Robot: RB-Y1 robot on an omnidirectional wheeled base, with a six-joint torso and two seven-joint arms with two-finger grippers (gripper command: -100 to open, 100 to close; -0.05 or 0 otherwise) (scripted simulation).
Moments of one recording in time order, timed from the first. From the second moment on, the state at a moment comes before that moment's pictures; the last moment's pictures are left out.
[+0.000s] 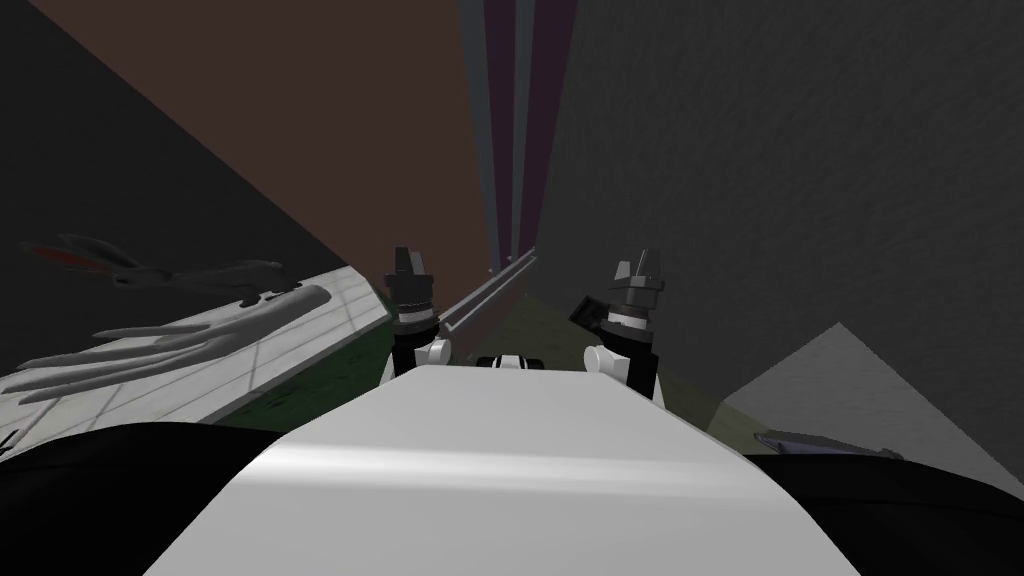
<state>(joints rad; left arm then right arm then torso) 0.48 -0.05 -0.04 -2.30 -0.08 -0.59 -0.10 0.49 0.03 -0.03 -2.40 -0.03 -0.37 0.17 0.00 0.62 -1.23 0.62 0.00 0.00</state>
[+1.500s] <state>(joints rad) 0.43 0.18 -0.02 -2.03 -0.08 -0.57 -0.10 0.49 0.03 -0.03 -2.40 -0.03 -0.37 0.17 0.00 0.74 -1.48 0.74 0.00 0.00</state>
